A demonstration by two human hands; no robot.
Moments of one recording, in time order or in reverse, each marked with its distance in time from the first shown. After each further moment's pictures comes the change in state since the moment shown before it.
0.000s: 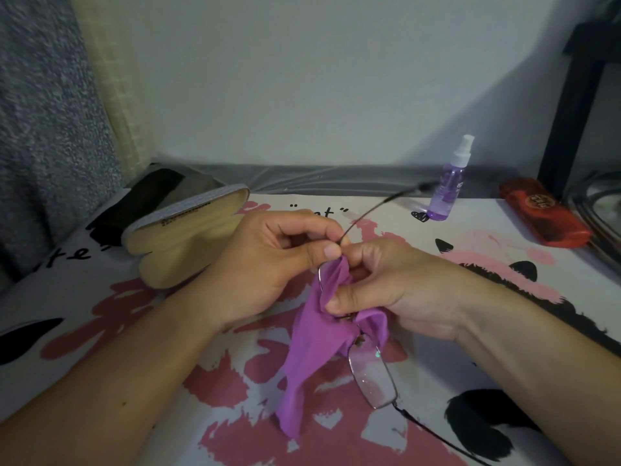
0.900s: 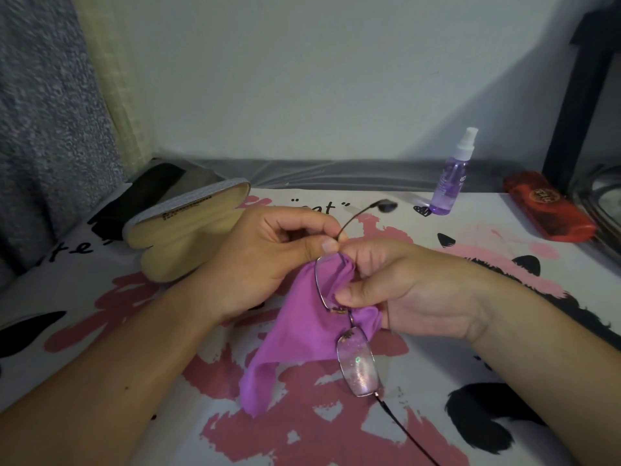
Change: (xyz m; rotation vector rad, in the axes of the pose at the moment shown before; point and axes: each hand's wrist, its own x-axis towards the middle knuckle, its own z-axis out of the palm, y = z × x) left_hand -0.001 -0.004 -0.002 0.002 -0.002 -0.042; right_hand 0.005 0.011 -0.015 0.191 -0.349 0.012
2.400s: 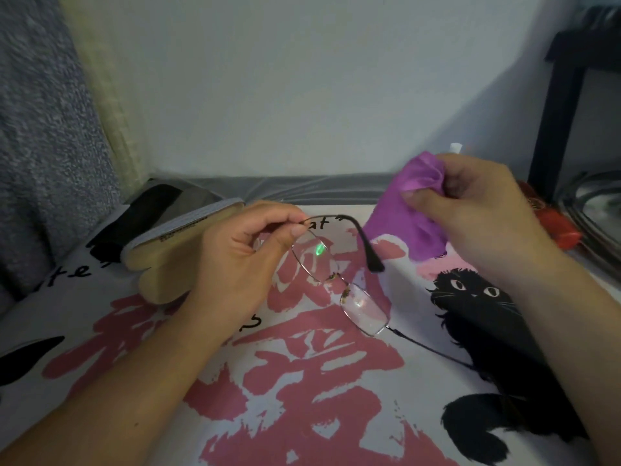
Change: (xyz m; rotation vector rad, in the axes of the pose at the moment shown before) left_hand -0.003 0.004 -0.004 0.349 0.358 0.261; right_hand -0.037 -0.045 -0.031 -0.744 0.984 -0.532
